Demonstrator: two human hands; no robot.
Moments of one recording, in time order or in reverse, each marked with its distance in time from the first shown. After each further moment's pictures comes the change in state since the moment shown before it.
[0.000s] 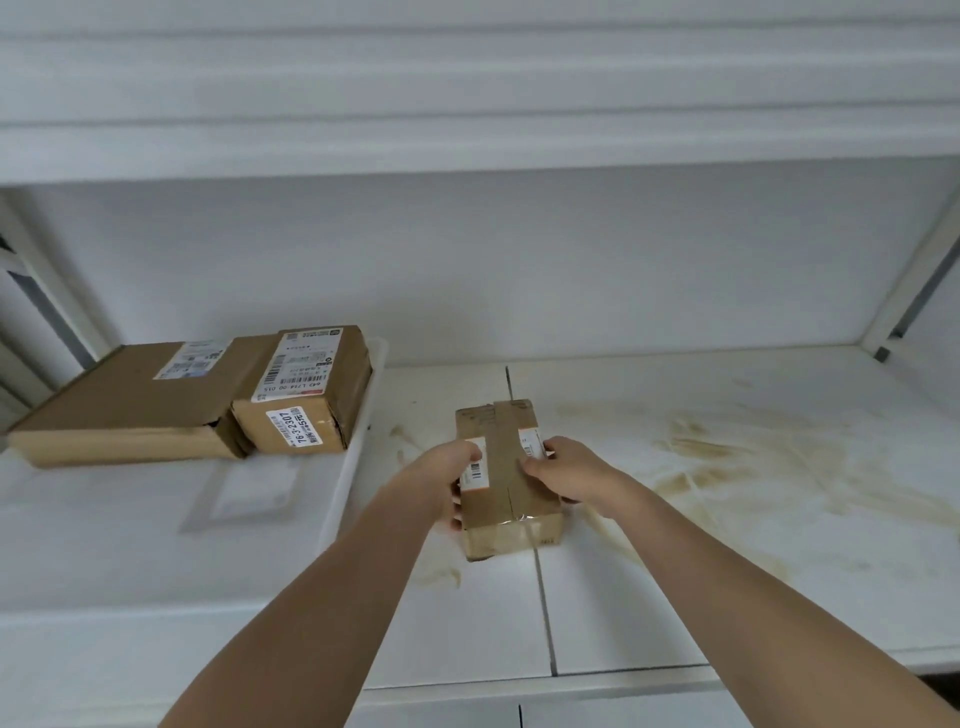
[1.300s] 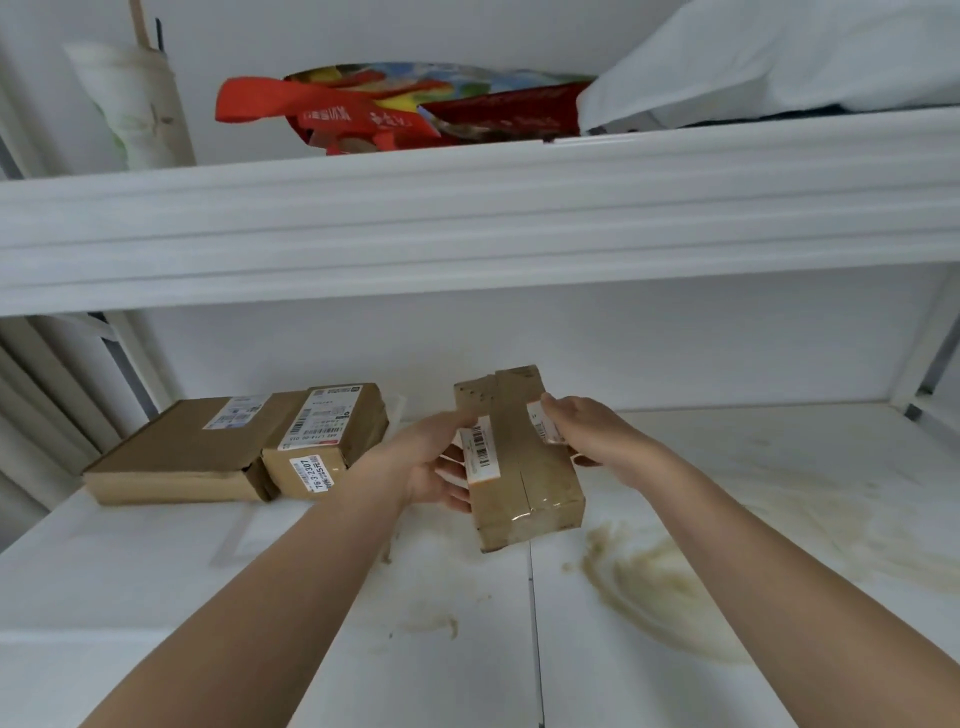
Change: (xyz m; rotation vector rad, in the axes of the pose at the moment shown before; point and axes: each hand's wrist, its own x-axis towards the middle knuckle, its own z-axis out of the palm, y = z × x) left_hand -0.072 0.061 -0.012 -0.057 -0.069 0.224; right_hand -0.038 -0.058 -0.084 0.027 0.115 -0.269
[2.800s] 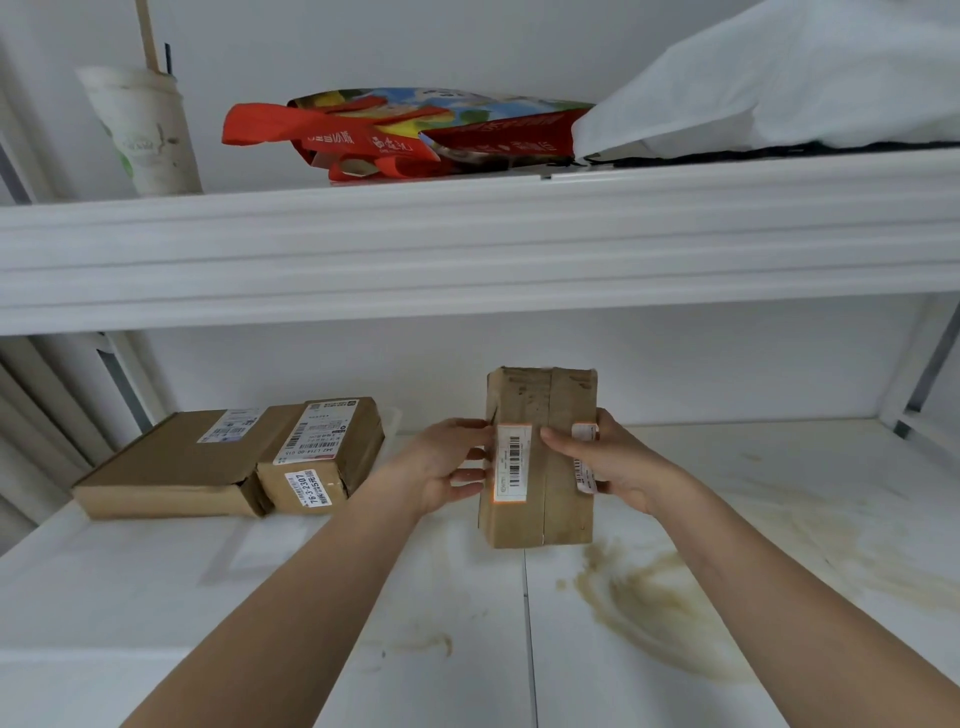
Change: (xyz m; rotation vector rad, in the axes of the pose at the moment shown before) left_hand 0.013 0.002 0.012 0.010 -0.017 0.154; right_hand 0.005 0.028 -0.011 0.478 -0.031 0.061
